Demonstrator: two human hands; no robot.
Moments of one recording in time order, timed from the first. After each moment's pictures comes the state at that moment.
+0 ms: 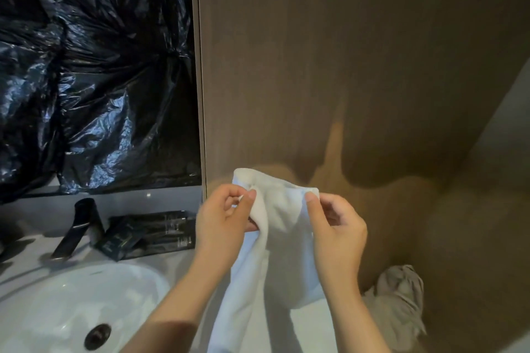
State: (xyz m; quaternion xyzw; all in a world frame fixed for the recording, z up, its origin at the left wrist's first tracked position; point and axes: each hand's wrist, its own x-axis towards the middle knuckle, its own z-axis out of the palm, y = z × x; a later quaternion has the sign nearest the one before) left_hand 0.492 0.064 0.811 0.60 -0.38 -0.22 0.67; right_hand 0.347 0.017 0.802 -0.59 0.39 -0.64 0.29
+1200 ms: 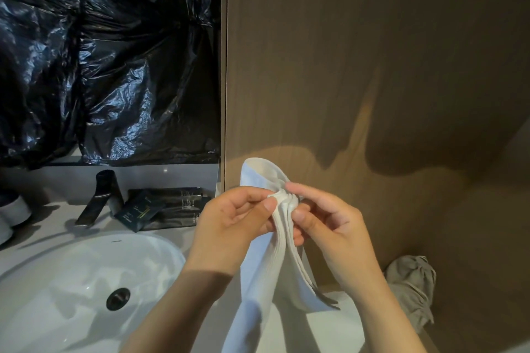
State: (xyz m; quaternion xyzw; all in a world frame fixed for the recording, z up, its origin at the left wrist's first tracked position) left_hand 0.496 0.115 0.817 0.47 -0.37 -0.40 0.69; right_hand 0.352 0.042 0.812 -0.66 0.21 -0.44 0.57
